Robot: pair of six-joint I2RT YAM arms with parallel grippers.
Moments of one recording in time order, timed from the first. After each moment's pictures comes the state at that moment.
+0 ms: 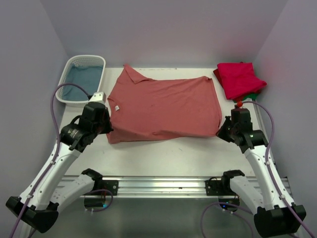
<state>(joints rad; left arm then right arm) -0.44 0.89 1.01 -0.88 -0.27 -0.47 0.13 0.85 0.81 -0.85 0.04 0.58</state>
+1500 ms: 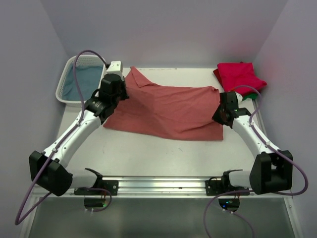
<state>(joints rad) -0.44 1.31 1.19 -0.36 -0.32 -0.30 0.13 1.30 0.92 -0.57 0.22 0.62</state>
